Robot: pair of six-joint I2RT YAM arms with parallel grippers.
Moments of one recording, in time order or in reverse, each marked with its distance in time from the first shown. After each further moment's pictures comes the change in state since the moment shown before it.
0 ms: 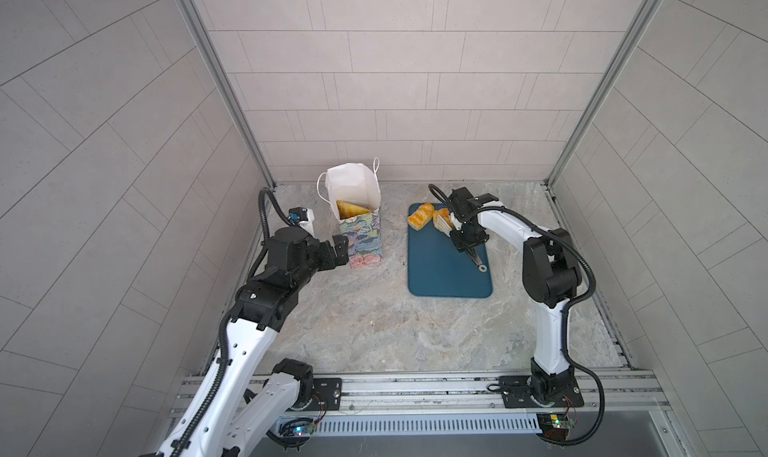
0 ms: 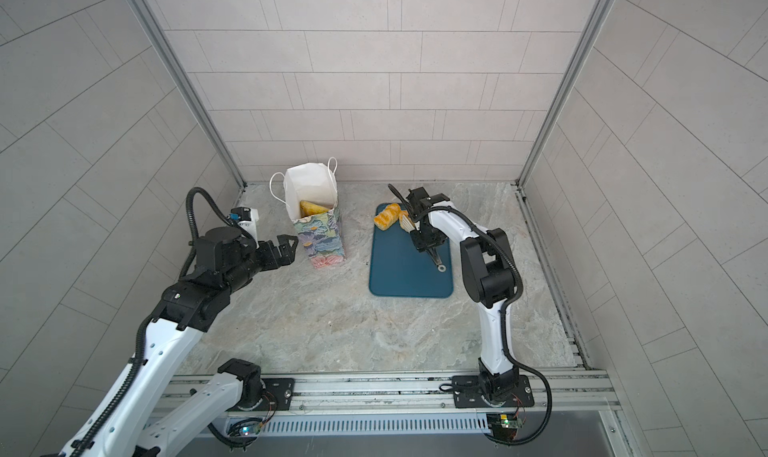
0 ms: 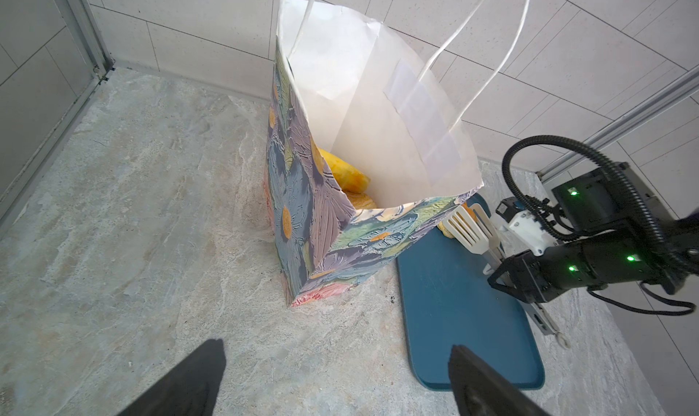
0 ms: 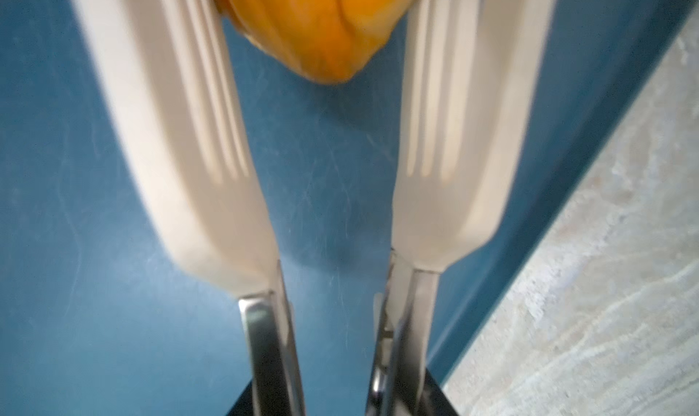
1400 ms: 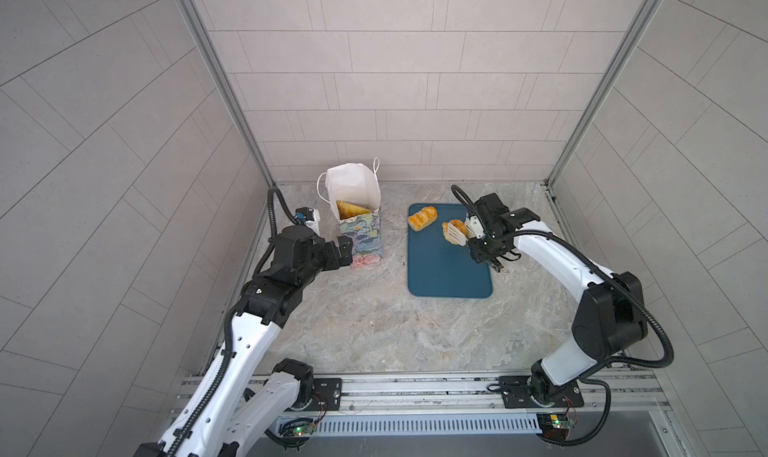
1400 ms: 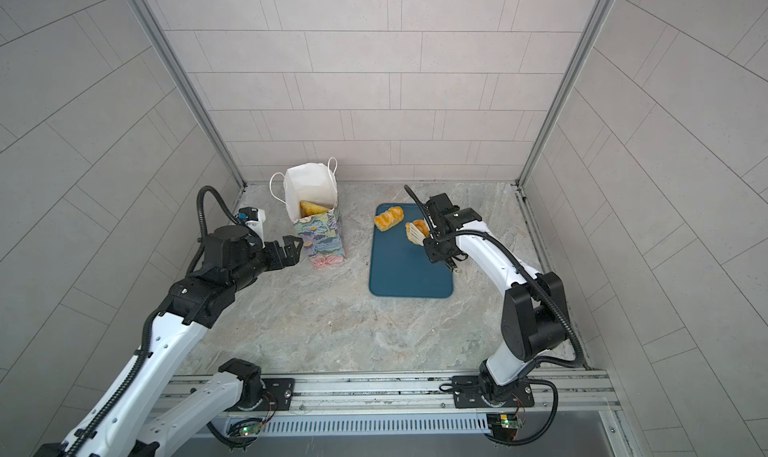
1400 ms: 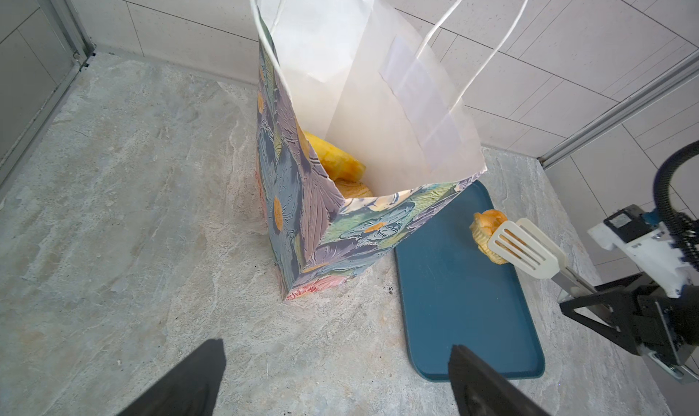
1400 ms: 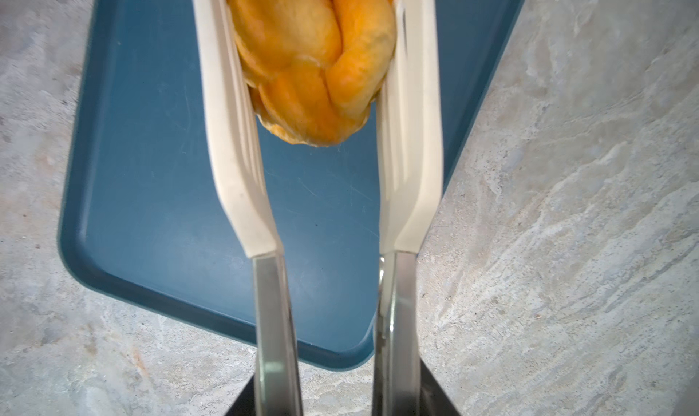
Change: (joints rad) left arm -0.034 0.035 -0.002 0.004 -0.005 -0.002; right arm -0.008 -0.453 -0.325 0.053 -0.066 0.032
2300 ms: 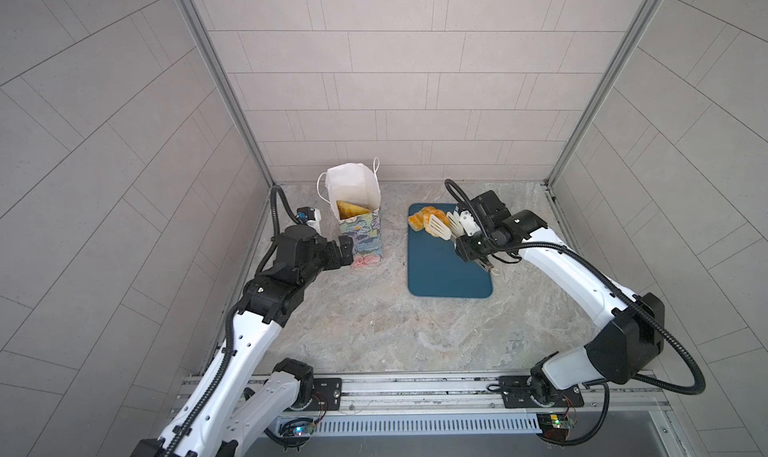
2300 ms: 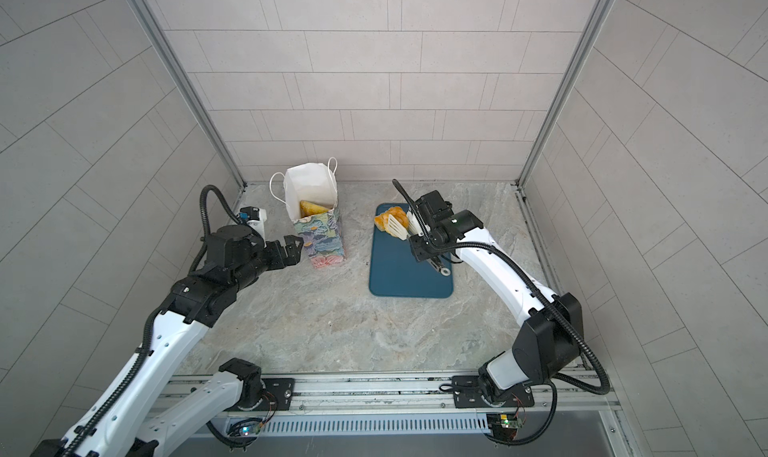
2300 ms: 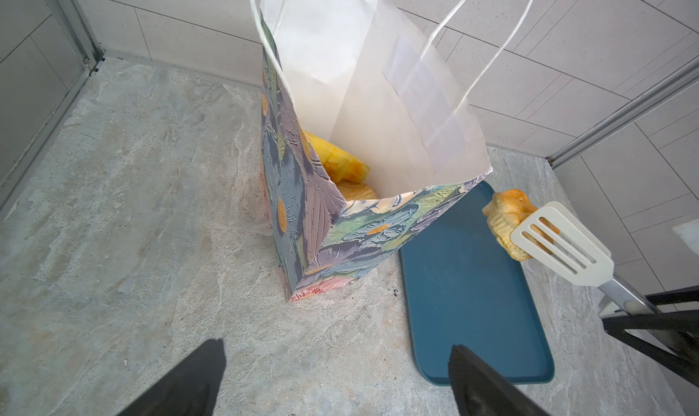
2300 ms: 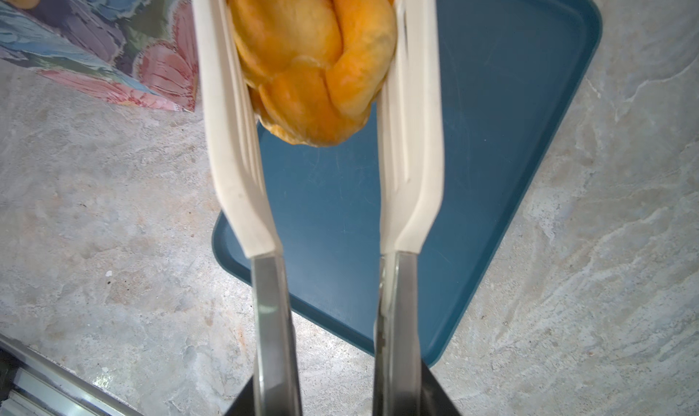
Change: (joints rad) left arm -0.019 0.007 0.005 0.000 -0.032 0.000; right arm 0.146 -0.098 0.064 0.001 -0.087 0.067
